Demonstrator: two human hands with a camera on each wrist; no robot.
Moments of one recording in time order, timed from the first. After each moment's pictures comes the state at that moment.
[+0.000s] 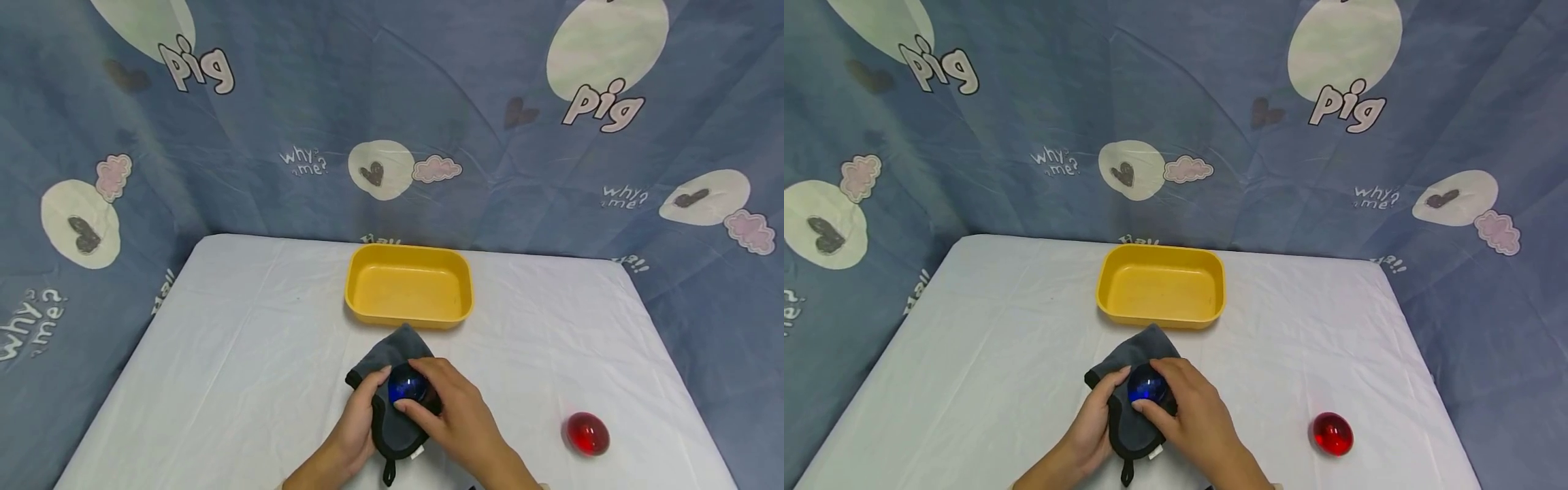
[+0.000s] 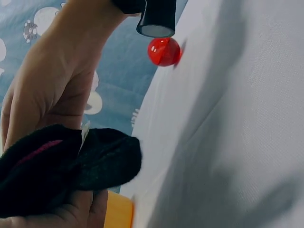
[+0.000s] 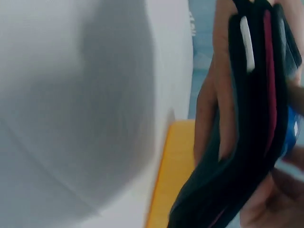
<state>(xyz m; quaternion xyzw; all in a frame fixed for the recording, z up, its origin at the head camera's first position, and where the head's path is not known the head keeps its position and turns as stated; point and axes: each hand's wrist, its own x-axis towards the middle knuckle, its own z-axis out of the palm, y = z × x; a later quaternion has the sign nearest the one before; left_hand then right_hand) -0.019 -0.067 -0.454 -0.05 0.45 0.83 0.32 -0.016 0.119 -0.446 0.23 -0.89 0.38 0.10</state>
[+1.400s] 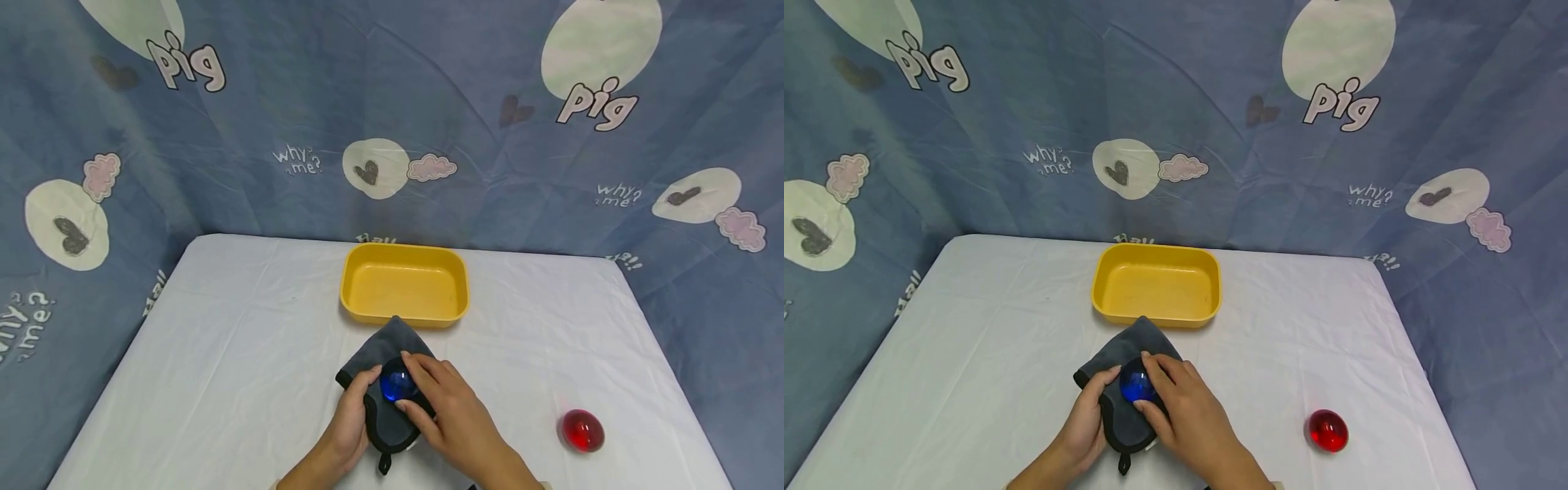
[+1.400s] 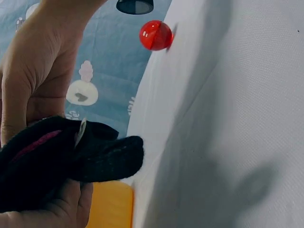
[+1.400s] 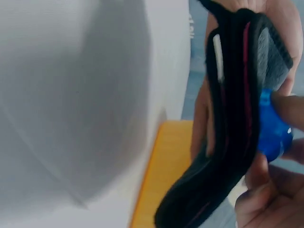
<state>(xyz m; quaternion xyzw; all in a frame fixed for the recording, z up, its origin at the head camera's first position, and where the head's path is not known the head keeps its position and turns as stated) -0.021 -0.070 -0.453 -0.03 0.47 0.83 0.29 -0.014 0.125 -0.438 0.28 -0.91 0.31 0.08</state>
